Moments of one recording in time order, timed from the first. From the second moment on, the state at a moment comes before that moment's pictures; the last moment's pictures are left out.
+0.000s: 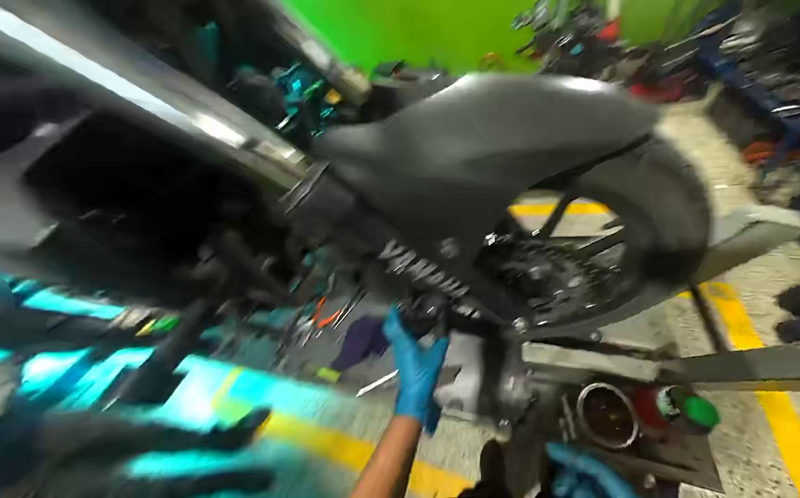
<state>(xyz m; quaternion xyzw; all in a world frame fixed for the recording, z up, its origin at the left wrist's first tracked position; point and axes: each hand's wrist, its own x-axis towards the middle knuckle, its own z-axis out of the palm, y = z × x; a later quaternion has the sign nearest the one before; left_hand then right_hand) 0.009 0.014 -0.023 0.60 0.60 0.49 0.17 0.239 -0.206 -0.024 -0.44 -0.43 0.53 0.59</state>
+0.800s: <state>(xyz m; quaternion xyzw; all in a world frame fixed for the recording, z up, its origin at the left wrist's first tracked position) -0.177 -0.132 -0.098 0.67 0.52 0.12 0.52 0.090 -0.220 -0.069 -0.63 -0.34 0.53 0.46</state>
